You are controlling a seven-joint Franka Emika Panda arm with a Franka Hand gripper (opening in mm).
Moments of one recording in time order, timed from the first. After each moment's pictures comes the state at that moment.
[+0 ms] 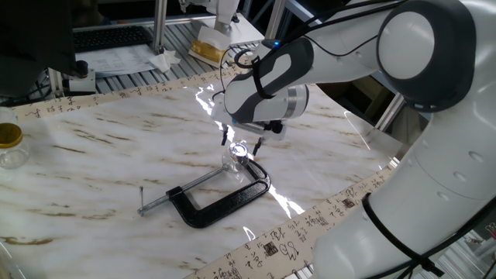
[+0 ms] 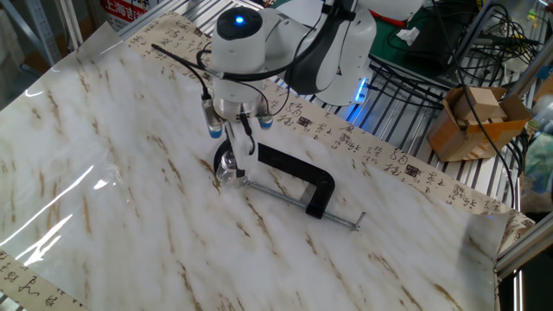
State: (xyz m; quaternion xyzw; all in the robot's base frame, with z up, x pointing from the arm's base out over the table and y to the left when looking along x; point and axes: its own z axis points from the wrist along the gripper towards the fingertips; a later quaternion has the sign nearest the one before) arm 0.445 -0.065 0.140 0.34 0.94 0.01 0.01
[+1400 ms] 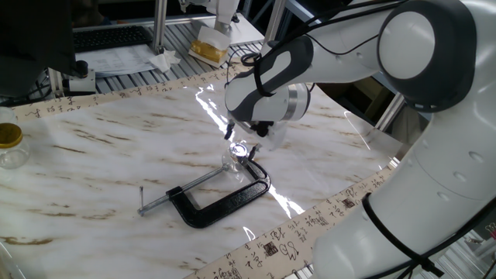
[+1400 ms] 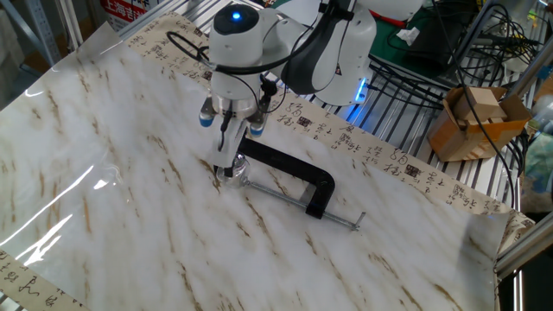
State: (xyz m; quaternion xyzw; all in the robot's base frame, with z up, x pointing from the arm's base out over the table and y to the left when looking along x) arm 0.445 -0.066 0.139 0.60 0.80 0.03 0.00
